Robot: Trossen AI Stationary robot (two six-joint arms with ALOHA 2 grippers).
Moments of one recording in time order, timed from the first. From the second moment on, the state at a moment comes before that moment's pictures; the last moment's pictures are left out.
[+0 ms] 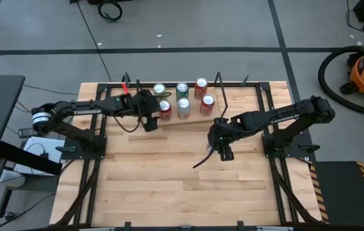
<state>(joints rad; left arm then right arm) 0.35 1.32 0.87 -0.39 -0.13 0.23 0.14 1.41 1.12 -0.85 0.08 0.01</state>
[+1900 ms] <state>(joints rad) 0.28 1.13 0.87 -0.30 0.05 0.19 0.14 1.42 1.13 -0.70 0.13 -0.04</state>
